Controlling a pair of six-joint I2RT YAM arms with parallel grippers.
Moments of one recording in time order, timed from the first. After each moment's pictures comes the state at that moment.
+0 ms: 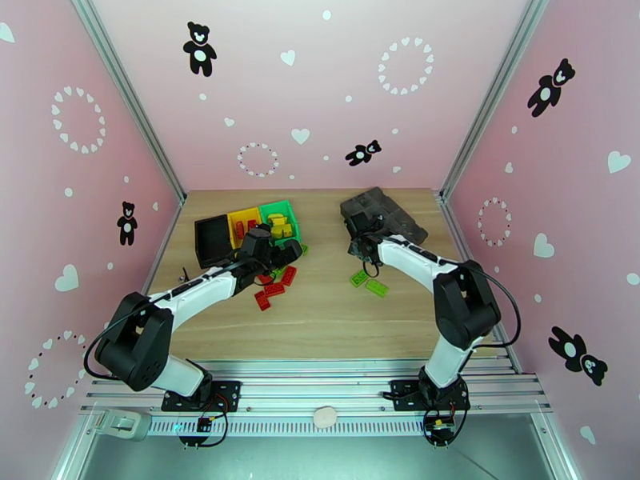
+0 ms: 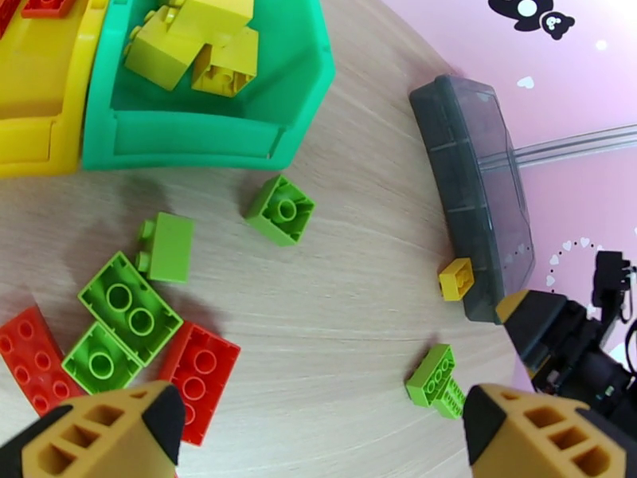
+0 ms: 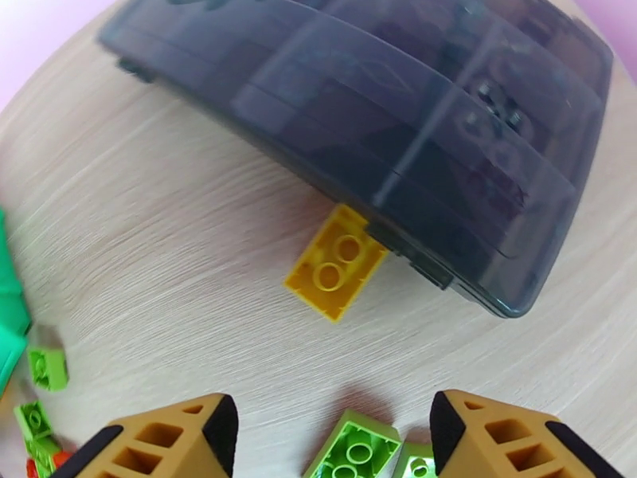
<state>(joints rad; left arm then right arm) -0.49 1.51 0.88 -0.03 0.14 -0.90 0.49 1.79 1.27 -0.63 0.41 0.85</state>
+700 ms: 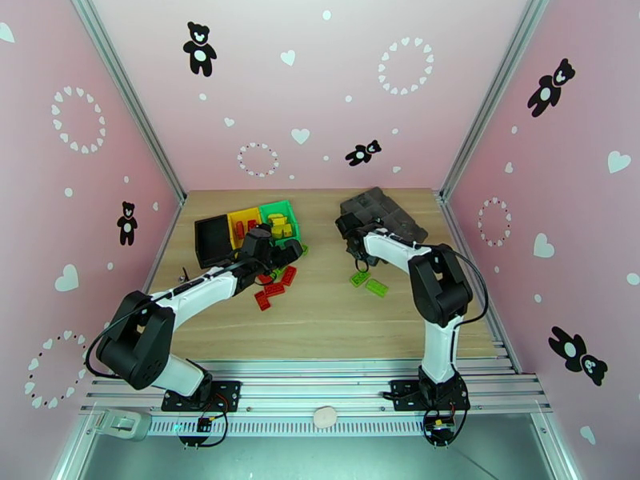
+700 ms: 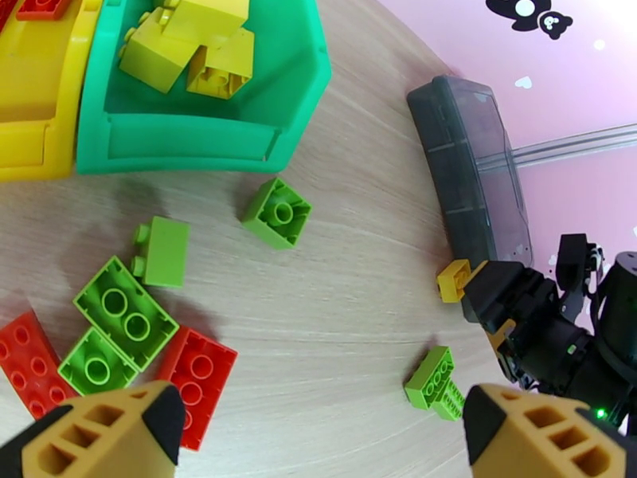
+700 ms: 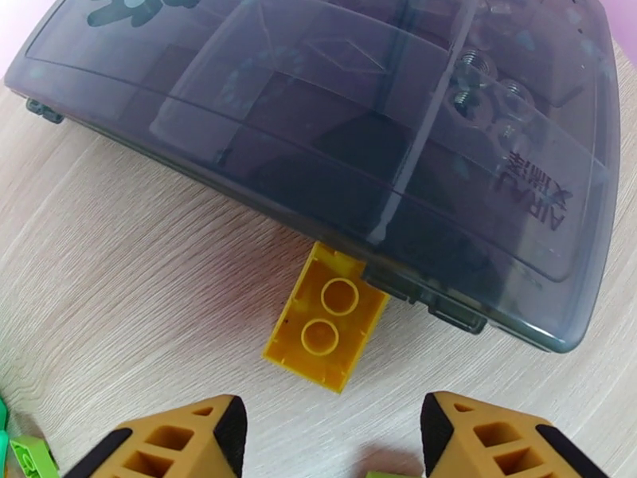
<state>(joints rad) -0.49 1.52 0.87 -0.02 0.14 -0.89 0.49 1.99 1.41 -0.68 0.50 0.98</state>
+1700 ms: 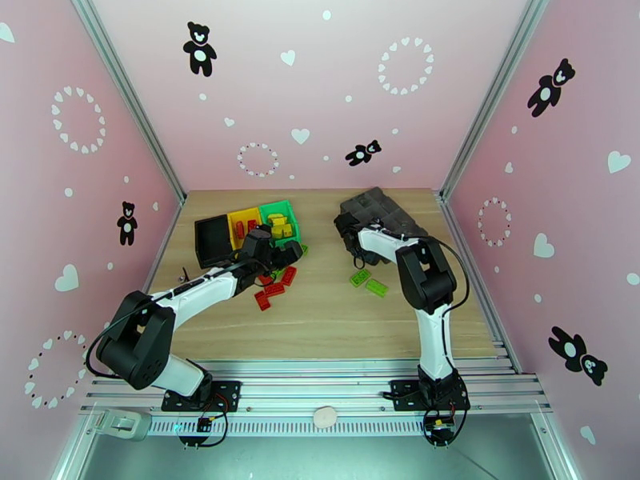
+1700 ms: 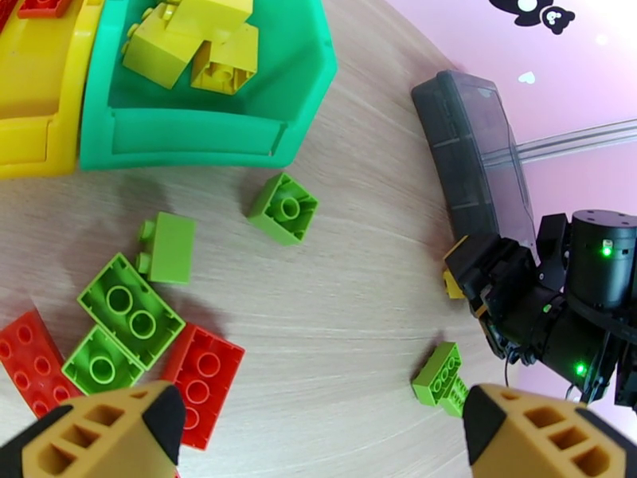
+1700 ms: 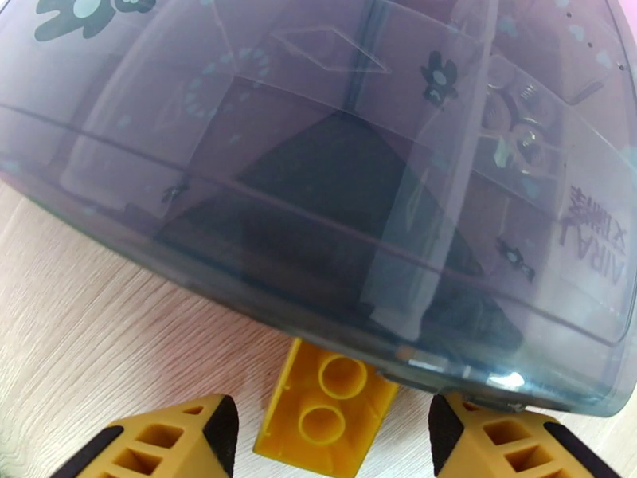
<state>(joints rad) -0.49 1.52 0.86 -0.02 0.14 -0.88 0.46 2.13 1.52 -0.73 0.53 1.04</state>
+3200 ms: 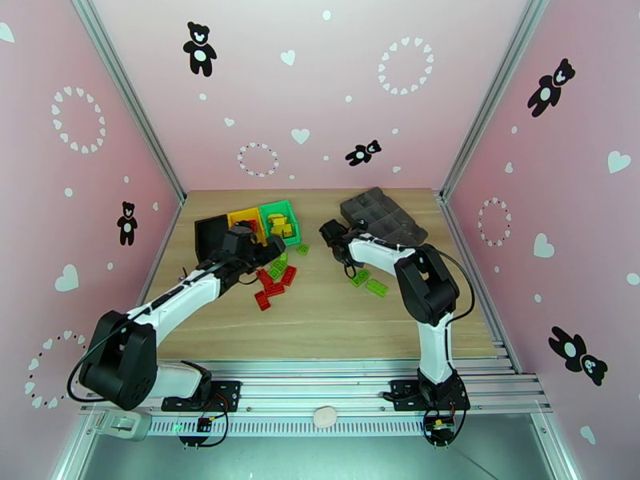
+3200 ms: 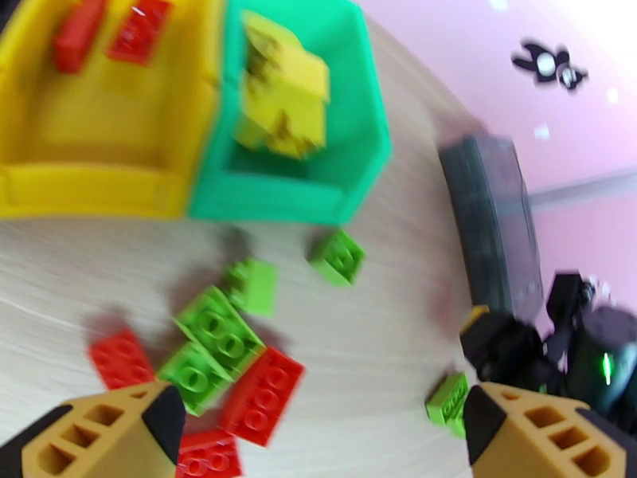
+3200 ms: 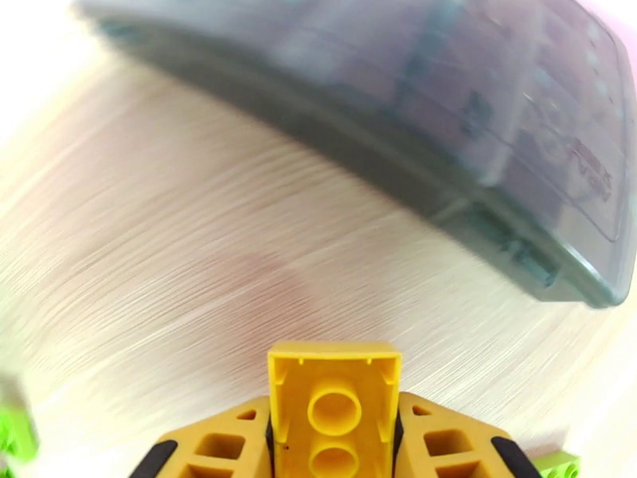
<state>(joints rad) -0.34 1.38 0.85 -0.12 0.12 -0.85 0.62 2.02 1.43 -0.63 0.59 0.90</state>
